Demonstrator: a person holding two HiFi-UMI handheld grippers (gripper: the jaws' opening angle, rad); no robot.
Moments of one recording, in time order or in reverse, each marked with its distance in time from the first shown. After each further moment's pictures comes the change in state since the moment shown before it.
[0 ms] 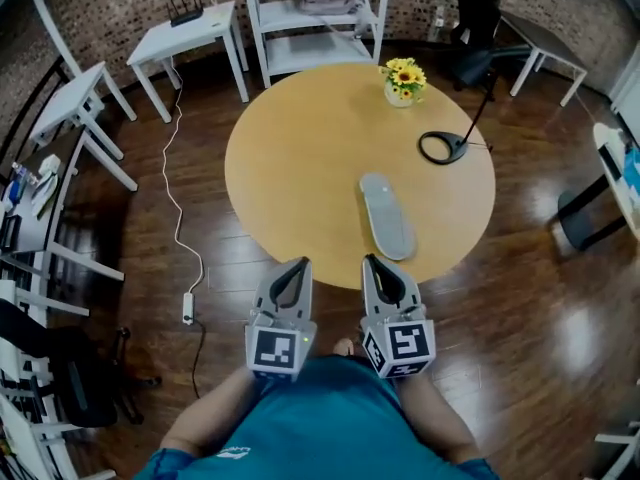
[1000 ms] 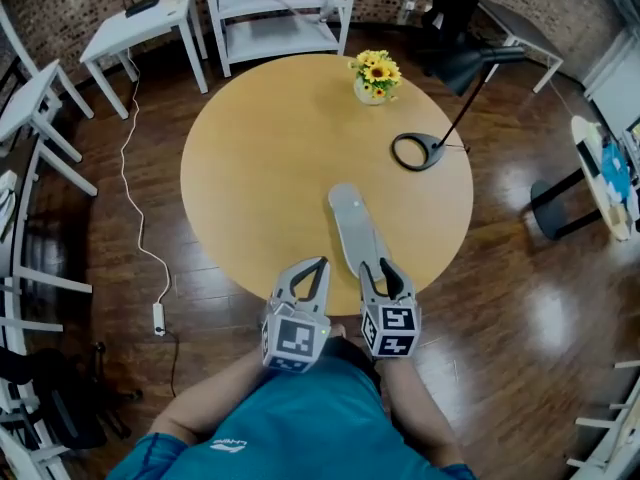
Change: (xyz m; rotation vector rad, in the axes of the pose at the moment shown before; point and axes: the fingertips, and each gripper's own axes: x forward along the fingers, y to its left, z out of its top) left arm 0.166 -0.042 -0.036 0.032 0.073 -0.212; right arm 0.076 -0.154 -0.105 0.022 0.342 -0.242
